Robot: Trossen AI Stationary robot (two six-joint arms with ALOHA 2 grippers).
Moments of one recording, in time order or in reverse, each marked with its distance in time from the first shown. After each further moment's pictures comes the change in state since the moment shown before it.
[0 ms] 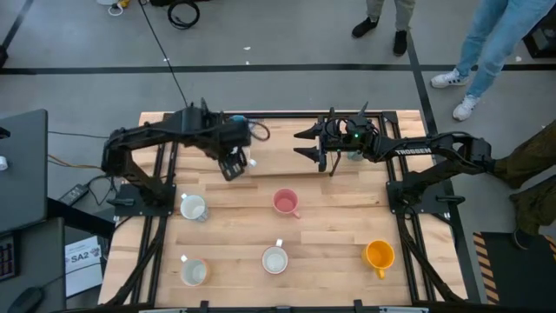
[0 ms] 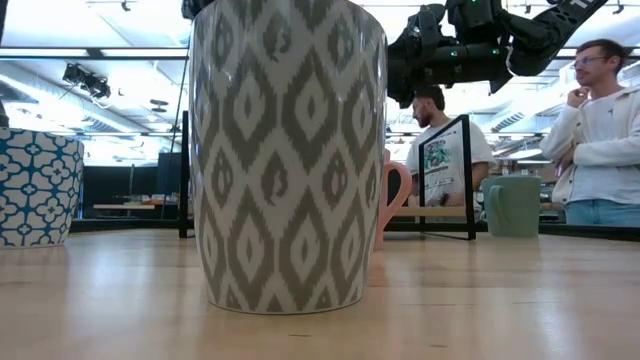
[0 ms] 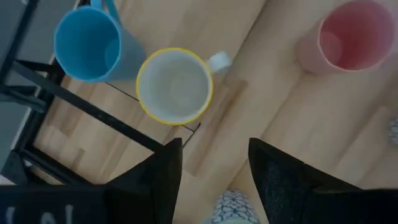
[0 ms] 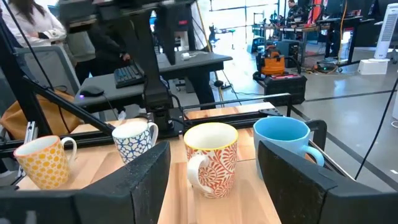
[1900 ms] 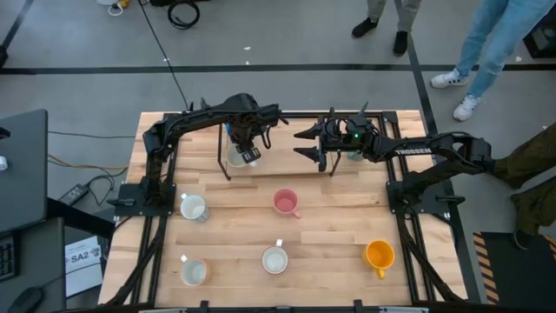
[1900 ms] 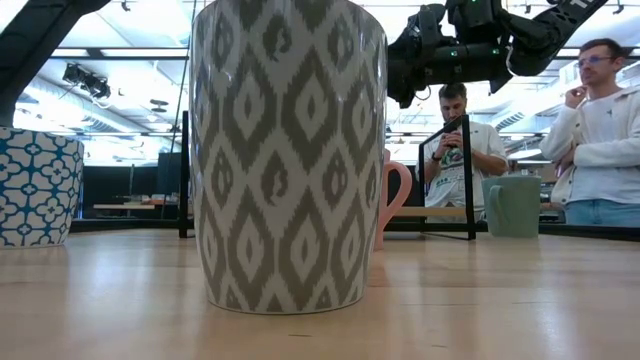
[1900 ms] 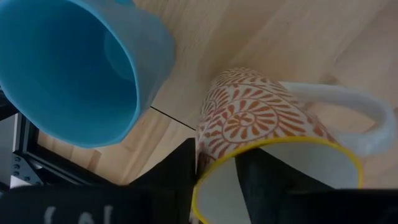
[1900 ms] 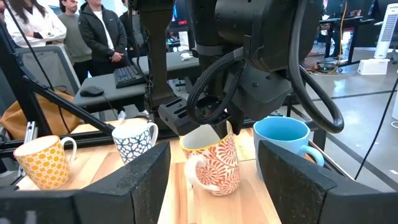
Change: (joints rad) left arm 0.306 0.385 0.018 0.028 0.068 0.275; right arm 0.000 0.000 0.000 0.000 0.000 -0.003
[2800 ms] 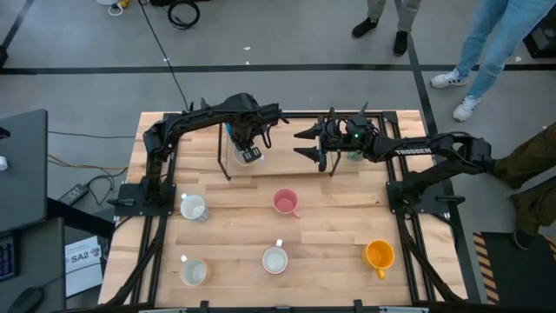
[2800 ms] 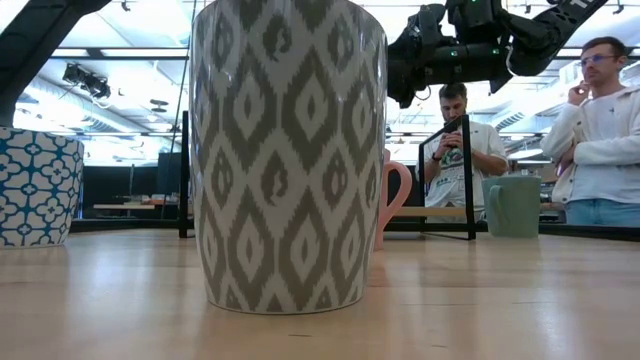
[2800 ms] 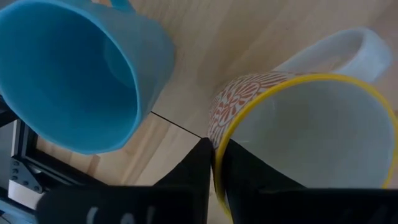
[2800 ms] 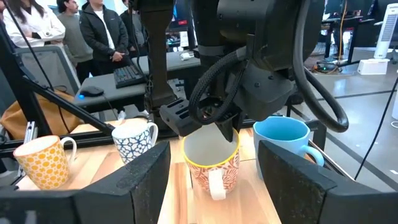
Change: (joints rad) left arm 0.005 0.000 0.000 0.015 0.001 0.007; right arm 0.000 0.000 0.000 0.000 0.000 0.000
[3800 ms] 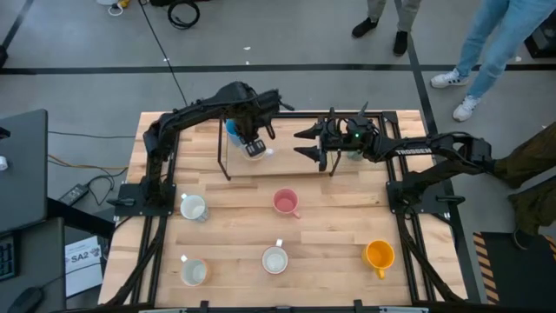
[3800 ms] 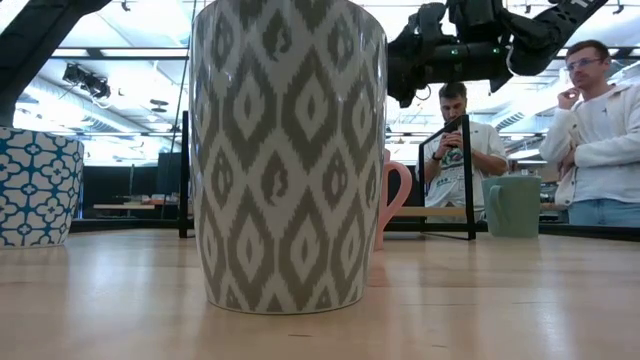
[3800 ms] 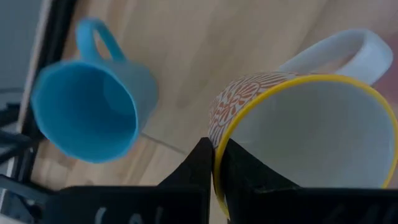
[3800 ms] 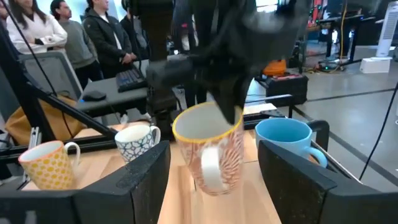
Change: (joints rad) left arm -0.002 0.001 0.197 -0.047 0.089 0.054; right arm 0.000 -0.002 0.000 0.007 -0.003 0.026
